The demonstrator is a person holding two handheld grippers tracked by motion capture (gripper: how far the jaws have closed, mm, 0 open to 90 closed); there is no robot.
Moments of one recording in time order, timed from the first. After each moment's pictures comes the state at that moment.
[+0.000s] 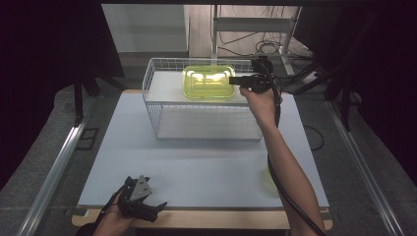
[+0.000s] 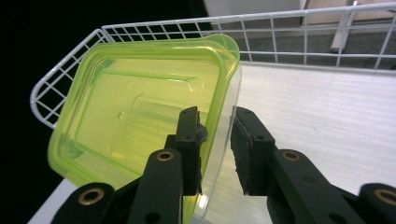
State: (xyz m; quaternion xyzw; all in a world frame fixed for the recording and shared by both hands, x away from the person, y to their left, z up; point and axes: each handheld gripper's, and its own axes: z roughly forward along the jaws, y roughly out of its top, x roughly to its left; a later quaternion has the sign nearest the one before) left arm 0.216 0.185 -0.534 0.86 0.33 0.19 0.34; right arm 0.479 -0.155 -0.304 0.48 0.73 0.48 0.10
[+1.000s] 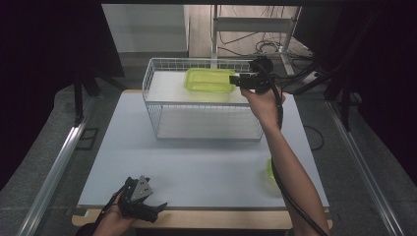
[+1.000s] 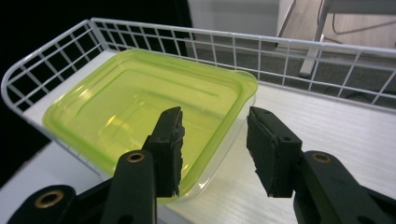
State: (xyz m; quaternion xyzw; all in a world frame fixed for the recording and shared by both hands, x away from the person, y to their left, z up) left arm 0.215 0.184 -0.533 0.86 0.34 0.18 0.34; right arm 0.465 -0.153 -0.294 0.44 0.75 0.46 0.18
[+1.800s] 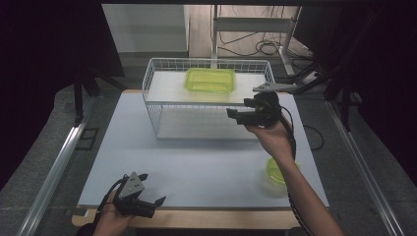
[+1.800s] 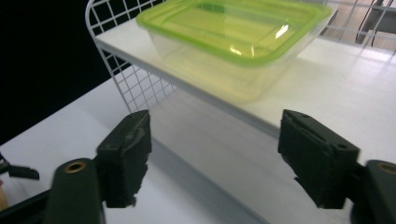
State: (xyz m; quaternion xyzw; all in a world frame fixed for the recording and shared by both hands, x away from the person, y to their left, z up) left arm 0.216 0.198 -0.525 0.81 0.36 0.18 0.42; right arm 0.384 -0.170 -0.325 0.35 0.79 0.47 0.17
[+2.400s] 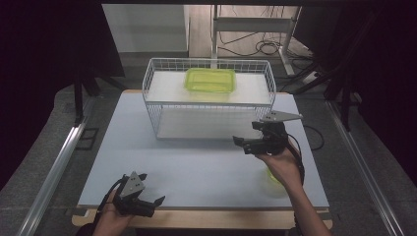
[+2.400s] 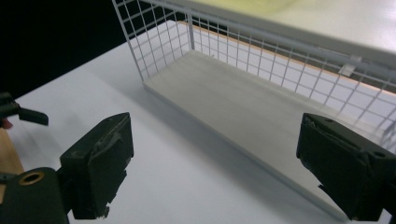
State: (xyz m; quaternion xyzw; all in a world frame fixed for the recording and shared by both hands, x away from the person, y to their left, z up) left arm 0.217 0.197 -0.527 0.82 0.36 0.19 0.40; right arm 0.346 -0.198 -0.375 0.34 0.80 0.47 0.16
